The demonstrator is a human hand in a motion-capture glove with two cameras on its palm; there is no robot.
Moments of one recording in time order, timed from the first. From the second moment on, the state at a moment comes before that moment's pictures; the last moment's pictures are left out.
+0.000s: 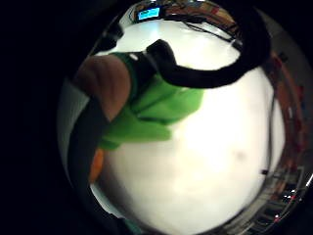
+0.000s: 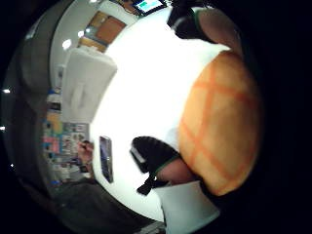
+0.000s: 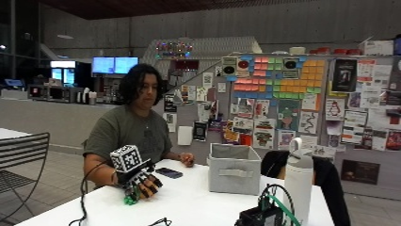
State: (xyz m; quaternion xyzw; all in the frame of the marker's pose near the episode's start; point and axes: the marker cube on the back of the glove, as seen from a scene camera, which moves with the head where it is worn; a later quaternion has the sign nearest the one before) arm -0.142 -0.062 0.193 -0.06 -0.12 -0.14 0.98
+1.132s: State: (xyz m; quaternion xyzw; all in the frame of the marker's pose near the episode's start) arm -0.570 -0.143 -0.006 0.12 -0.30 -0.39 0.86
